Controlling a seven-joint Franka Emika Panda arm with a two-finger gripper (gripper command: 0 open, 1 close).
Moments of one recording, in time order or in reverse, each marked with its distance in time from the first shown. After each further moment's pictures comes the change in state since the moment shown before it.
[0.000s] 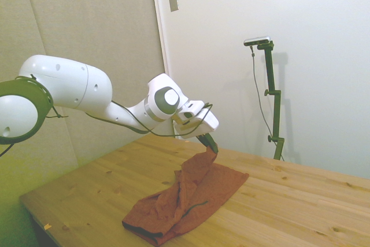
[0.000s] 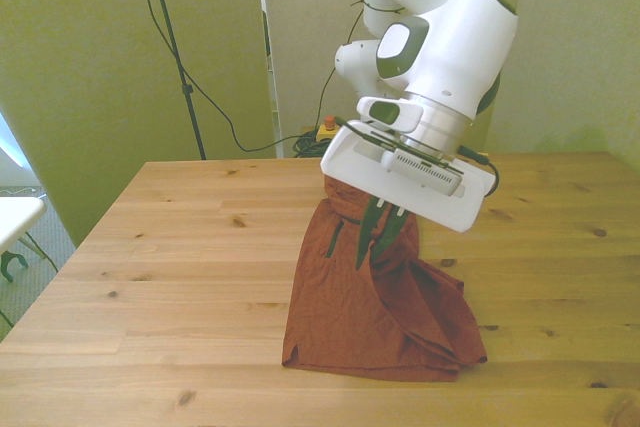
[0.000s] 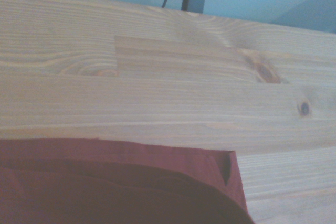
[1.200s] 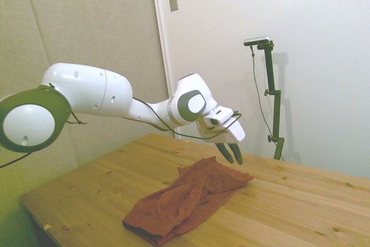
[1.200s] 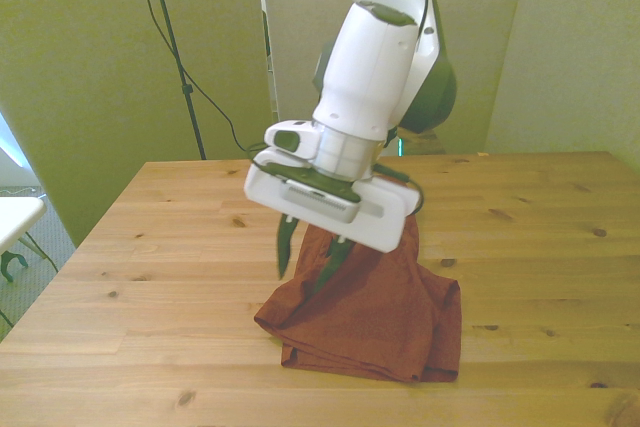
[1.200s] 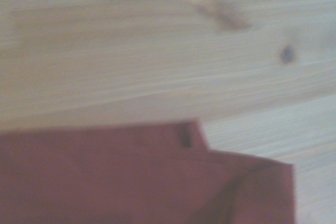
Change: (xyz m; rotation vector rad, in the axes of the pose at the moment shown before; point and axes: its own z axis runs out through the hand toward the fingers) arm 0.036 0.037 0.030 -0.003 -0.203 0.104
